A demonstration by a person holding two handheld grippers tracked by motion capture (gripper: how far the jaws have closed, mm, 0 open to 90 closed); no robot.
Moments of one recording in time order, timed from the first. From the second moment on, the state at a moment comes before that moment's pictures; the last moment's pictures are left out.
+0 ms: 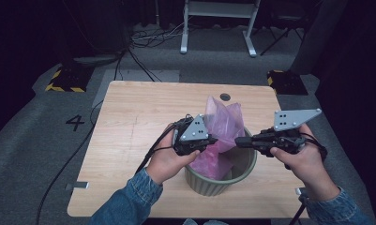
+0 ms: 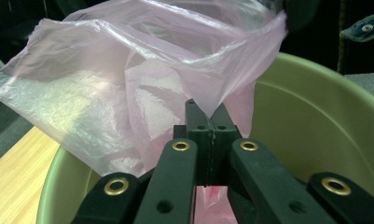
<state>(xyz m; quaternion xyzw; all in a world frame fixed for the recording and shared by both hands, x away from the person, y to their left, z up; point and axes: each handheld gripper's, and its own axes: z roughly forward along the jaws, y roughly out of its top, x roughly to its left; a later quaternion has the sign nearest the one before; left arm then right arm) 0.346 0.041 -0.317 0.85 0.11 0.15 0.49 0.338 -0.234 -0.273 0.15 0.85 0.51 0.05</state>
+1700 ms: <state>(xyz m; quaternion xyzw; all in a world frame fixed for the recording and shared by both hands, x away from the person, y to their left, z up) 0.334 0.066 -0.325 0.84 0.05 0.13 0.52 0.354 -0.239 -0.279 0.19 0.87 0.45 0.07</state>
